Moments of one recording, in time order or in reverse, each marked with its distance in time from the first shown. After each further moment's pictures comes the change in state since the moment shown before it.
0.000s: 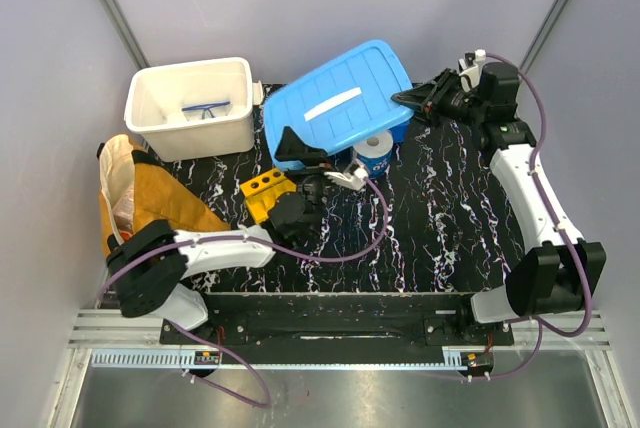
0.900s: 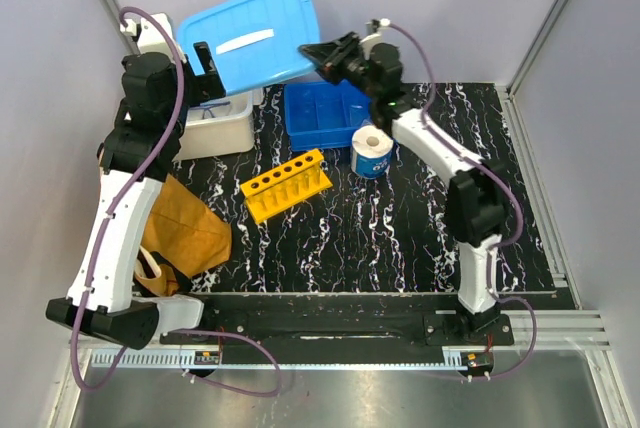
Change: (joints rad) left arm 0.793 -0.260 0.887 -1.674 0.582 -1.671; right arm 0.360 0.518 0.349 0.634 0.397 0.237
